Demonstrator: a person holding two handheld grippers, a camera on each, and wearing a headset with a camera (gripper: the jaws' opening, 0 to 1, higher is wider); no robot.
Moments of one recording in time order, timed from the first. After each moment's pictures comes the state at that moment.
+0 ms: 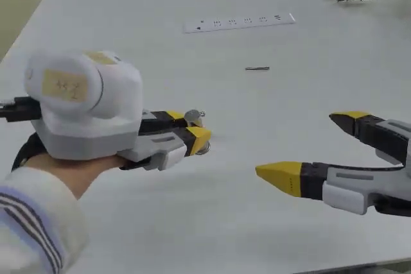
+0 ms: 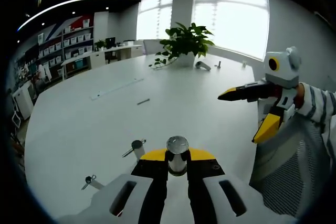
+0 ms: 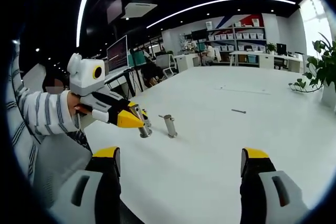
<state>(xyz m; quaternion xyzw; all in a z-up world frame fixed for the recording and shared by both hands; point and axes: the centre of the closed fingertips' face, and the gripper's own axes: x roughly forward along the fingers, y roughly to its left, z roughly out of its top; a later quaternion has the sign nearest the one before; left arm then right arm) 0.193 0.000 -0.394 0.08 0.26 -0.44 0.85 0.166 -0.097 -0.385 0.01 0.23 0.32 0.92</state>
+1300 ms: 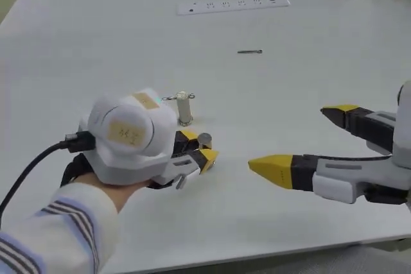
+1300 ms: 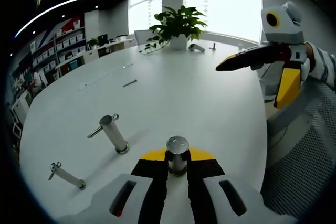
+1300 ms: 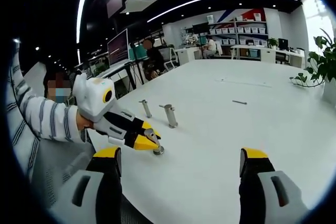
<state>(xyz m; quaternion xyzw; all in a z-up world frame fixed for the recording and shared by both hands) 0.182 -0.020 -0.462 0.14 0.27 -0.45 0.84 0.157 -0.102 -0.399 0.01 0.26 0.32 0.91</state>
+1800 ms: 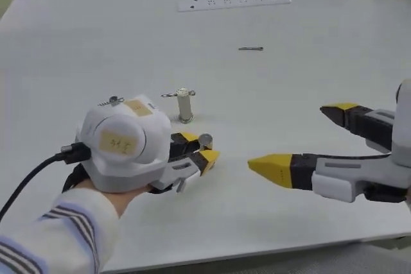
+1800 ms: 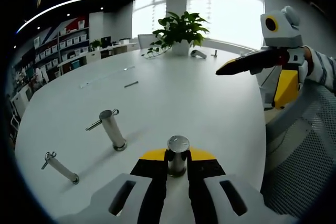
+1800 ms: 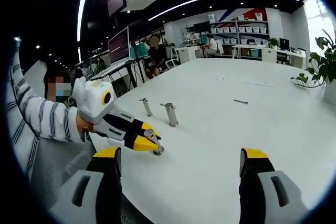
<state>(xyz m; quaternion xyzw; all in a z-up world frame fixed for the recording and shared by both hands) 0.179 -0.018 -0.463 0.10 0.26 -0.45 0.85 0.156 -0.101 -0.401 0.00 0.26 0.33 0.91</state>
